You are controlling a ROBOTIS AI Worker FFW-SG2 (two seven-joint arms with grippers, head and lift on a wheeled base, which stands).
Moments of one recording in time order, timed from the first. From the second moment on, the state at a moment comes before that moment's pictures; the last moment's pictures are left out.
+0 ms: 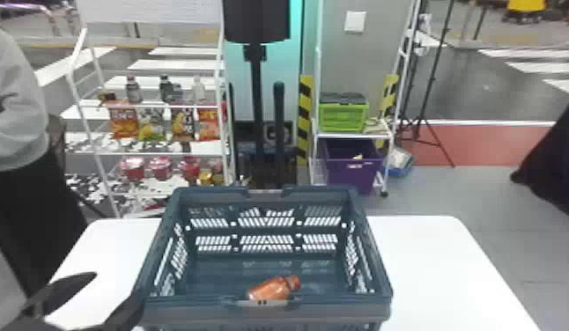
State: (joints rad) left arm 0.49 0.00 0.37 -2.37 0.02 0.54 -0.61; right arm 0.92 -0.10 0.13 -2.17 0.08 -0.23 -0.01
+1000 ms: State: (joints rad) left arm 0.82 0.00 0.07 -2.07 0.05 -0.30 -0.08; right arm 0.90 -0.16 0.16 -2.18 0.03 -0.23 -0.01
